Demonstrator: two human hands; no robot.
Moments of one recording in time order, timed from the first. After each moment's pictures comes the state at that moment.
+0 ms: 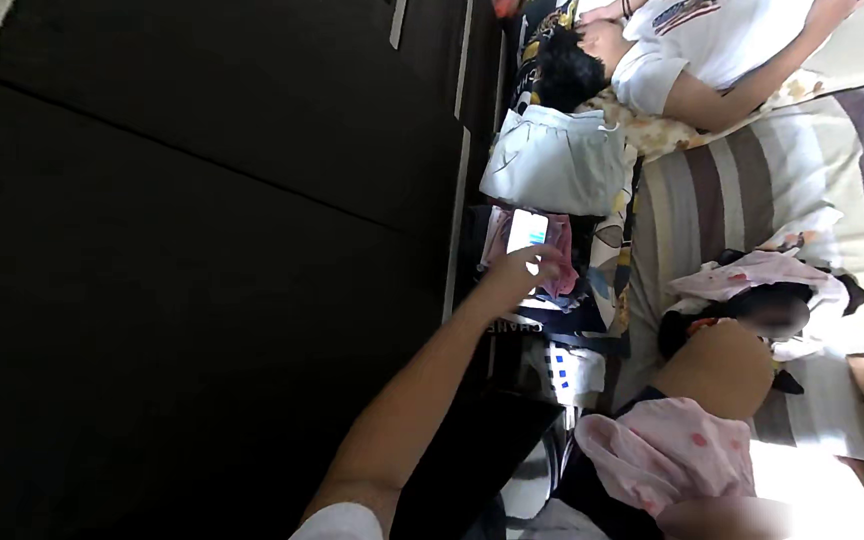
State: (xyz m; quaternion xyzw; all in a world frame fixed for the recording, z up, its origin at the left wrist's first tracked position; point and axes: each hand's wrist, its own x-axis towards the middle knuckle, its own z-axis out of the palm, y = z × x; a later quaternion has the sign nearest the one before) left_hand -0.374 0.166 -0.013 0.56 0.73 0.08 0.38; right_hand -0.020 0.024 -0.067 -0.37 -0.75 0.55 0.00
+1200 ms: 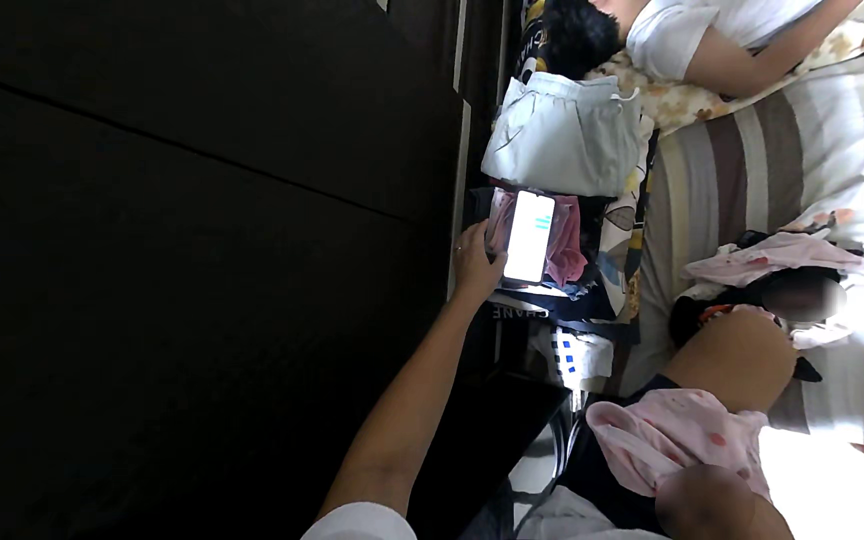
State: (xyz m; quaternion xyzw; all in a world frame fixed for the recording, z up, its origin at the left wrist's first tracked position) left_hand -0.458 0.137 -0.108 0.48 0.86 0.11 0.14; right_hand -0.030 0.025 -0.097 -0.40 -0.75 0.53 0.03
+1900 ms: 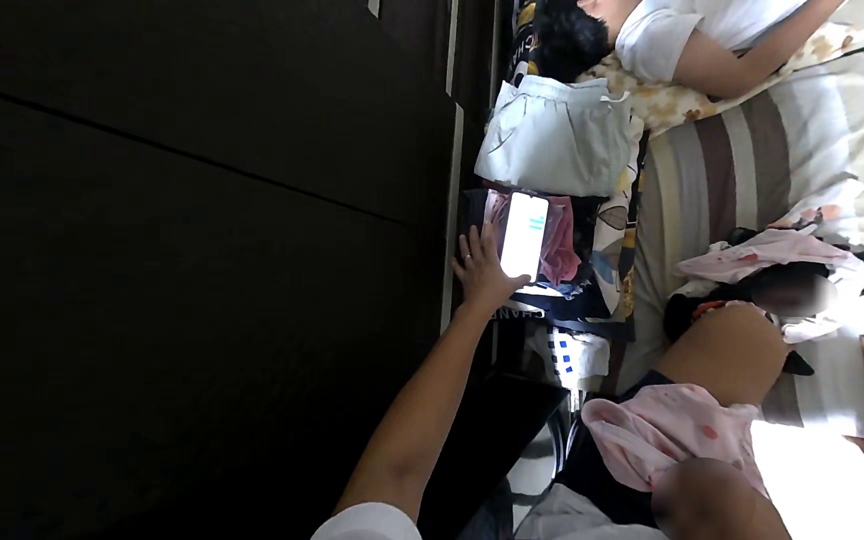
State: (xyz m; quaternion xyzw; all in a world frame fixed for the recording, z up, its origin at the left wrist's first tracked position) left_hand -0.427 0.136 -0.120 0.46 0.88 -0.04 0.11; right_hand -0.031 0.021 -0.100 -0.41 -0.76 0.51 0.06
